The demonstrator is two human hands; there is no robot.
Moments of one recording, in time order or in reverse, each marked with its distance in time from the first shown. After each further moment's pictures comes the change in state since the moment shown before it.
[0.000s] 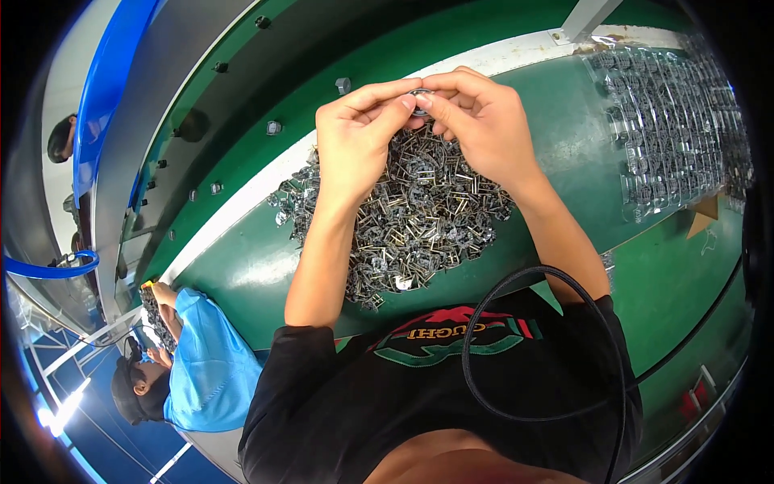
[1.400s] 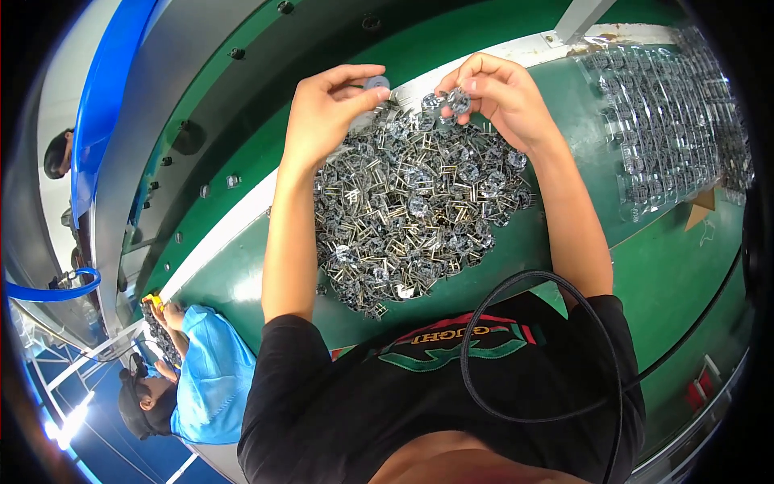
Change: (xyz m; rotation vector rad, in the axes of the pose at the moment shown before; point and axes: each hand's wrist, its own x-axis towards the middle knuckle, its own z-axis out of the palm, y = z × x) left_hand 0.057 -0.006 -0.050 0.492 -0.162 -0.075; right_hand 0.035 0.021 -0.056 0.418 -0.230 0.219
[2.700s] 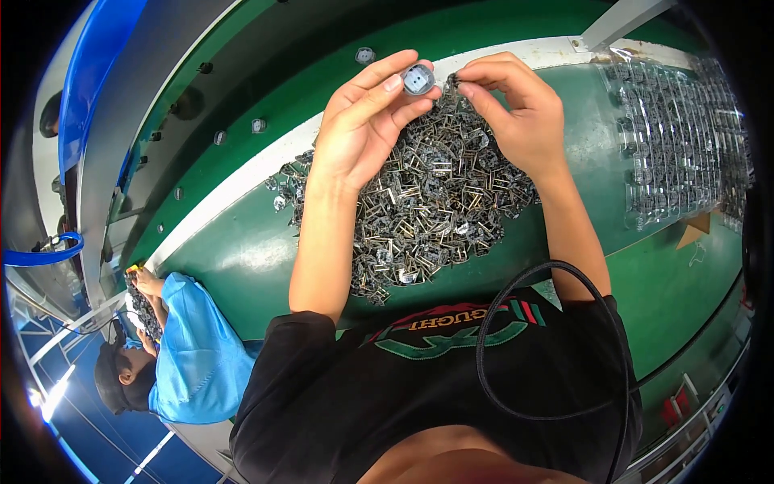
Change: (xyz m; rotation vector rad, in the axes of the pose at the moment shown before) left_hand -0.046 -0.005 0.029 -1.197 -0.113 0.007; right_hand -0.016 0.012 0.045 -0.879 0.097 -0.561
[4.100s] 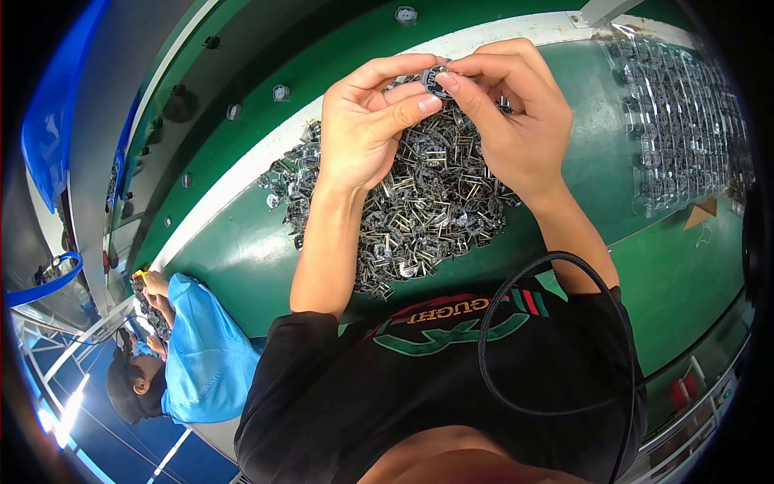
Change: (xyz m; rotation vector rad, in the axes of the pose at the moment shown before) left_hand -0.004 -0.019 0.013 0.213 0.039 0.114; right_hand -0.009 -0.031 0.015 0.082 0.240 0.098
